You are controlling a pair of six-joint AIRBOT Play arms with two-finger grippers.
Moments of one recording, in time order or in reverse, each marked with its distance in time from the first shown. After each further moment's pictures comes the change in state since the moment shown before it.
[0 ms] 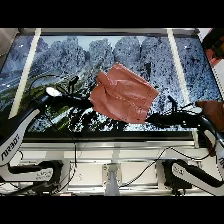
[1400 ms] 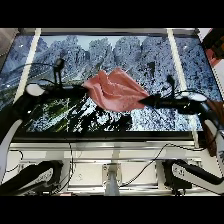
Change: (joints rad) left arm 0.004 0.356 0.001 -0.007 0.153 0.018; right arm 0.062 -0.020 0.258 0.496 0.265 -0.183
